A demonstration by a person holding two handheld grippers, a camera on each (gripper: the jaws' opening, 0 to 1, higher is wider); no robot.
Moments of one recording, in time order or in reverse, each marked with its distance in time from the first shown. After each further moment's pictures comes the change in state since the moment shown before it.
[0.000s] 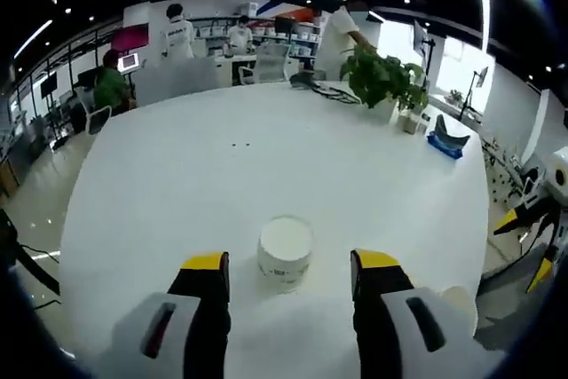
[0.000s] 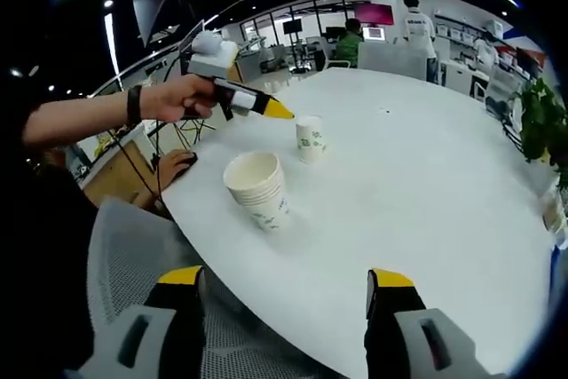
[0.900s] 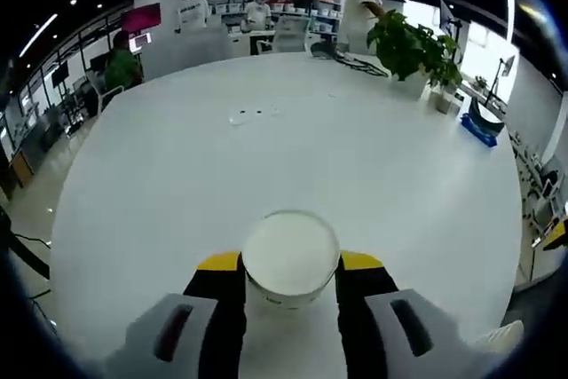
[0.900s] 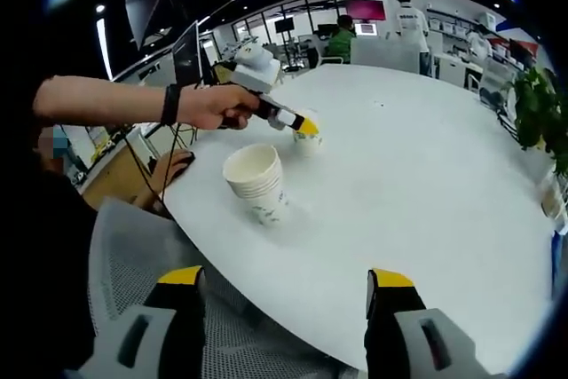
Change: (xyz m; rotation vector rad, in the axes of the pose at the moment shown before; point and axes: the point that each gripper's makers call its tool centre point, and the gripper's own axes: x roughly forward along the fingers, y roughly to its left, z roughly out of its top) left arm 0.052 0.004 -0.022 -0.021 0.110 0.096; right arm -0.003 -0.002 -0.011 0.038 0.005 -0.019
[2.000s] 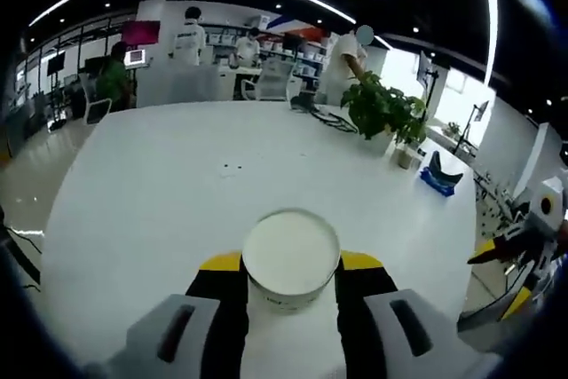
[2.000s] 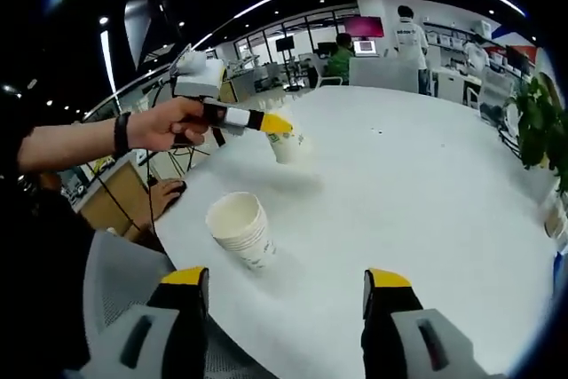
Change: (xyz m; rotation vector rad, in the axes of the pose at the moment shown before) left arm -0.076 -0.020 0.056 -0.092 -0.210 -0.229; right arm 0.020 -0.015 0.062 -0.013 -0.105 0.010
